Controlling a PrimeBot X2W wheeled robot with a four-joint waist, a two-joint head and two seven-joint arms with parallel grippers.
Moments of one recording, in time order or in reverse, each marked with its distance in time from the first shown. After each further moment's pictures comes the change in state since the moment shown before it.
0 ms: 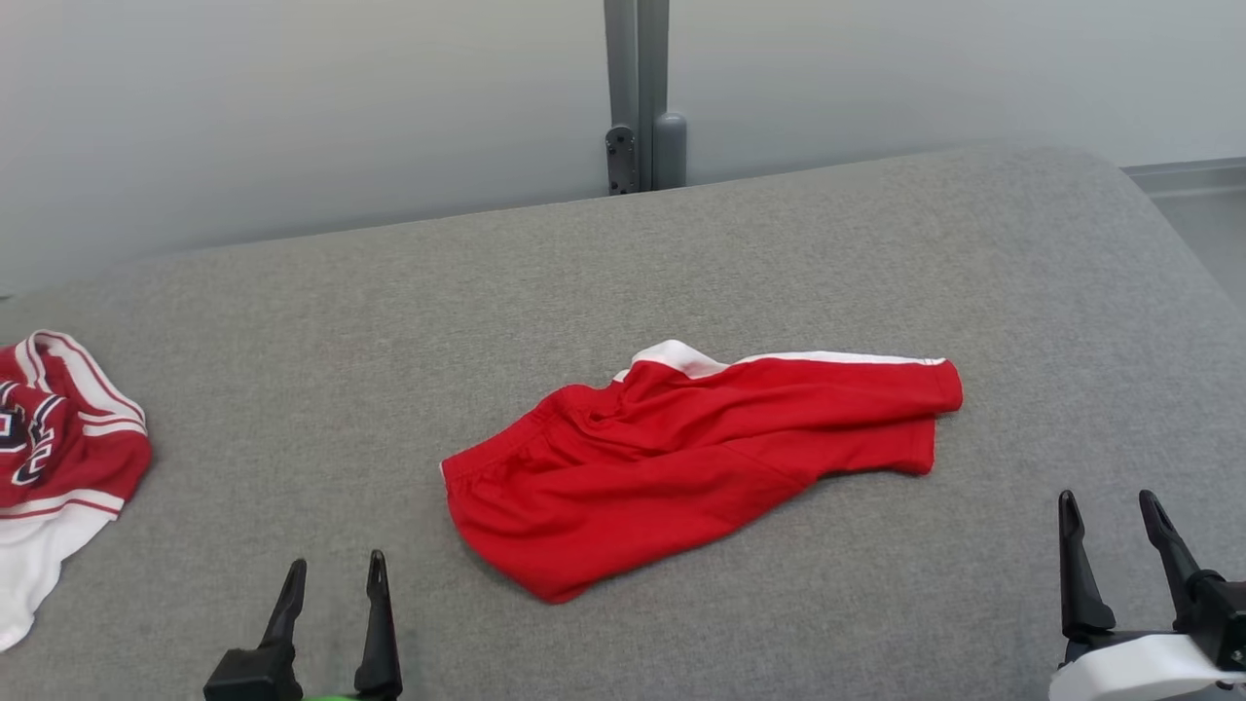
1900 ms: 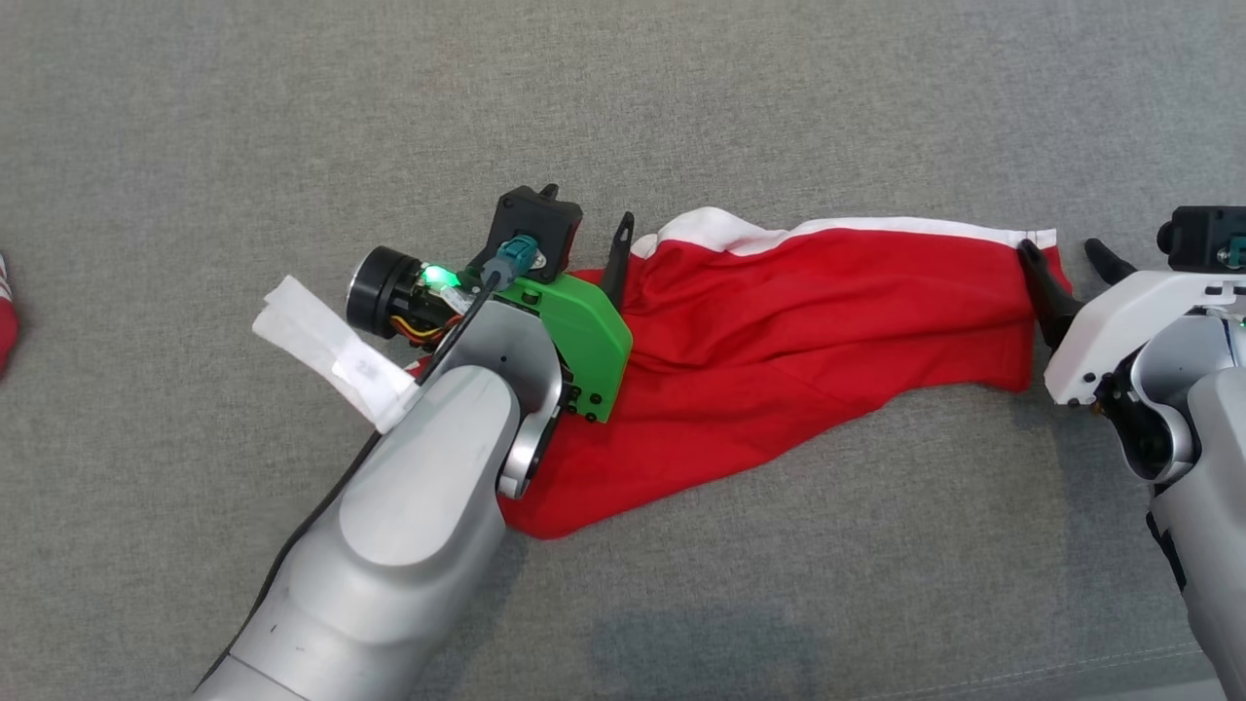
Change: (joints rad) left arm -0.833 -0.146 -0.364 0.323 0.035 -0.067 0.417; right arm -0.691 -0.249 0.257 0.456 0.379 0.000 0.433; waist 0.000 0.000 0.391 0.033
